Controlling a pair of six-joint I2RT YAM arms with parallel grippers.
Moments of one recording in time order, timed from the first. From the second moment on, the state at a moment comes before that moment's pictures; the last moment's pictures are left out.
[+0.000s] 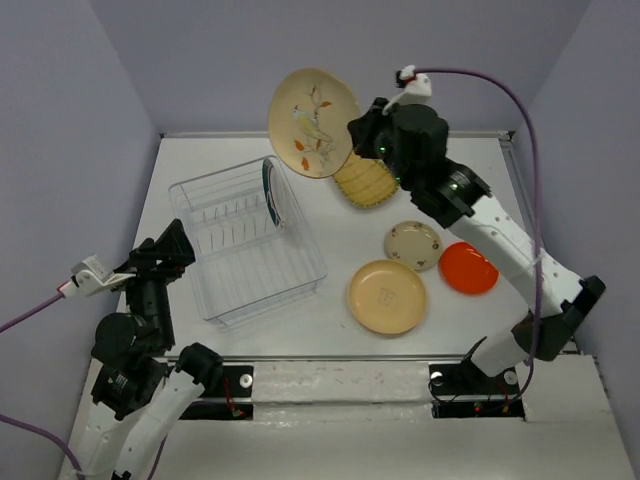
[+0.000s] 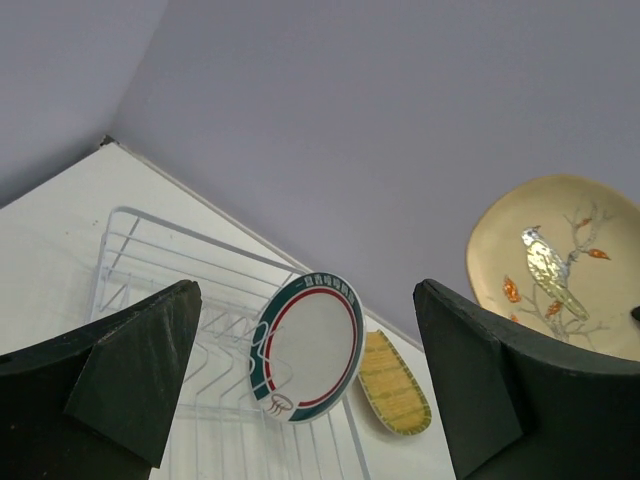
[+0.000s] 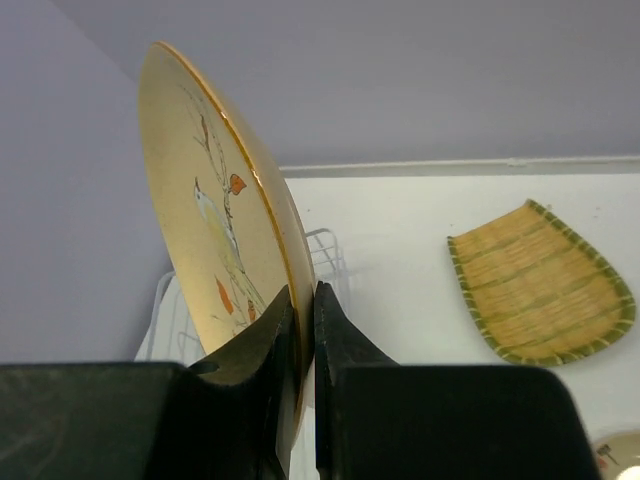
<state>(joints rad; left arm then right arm) -0.52 0.16 0.69 -0.21 -0.73 -0.49 0.68 1.43 1.71 -0.31 0.38 0.46</state>
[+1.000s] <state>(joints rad) -0.54 0.11 0.68 -0.22 -0.78 -0.51 1.13 2.38 2.48 0.00 1.25 -0.33</state>
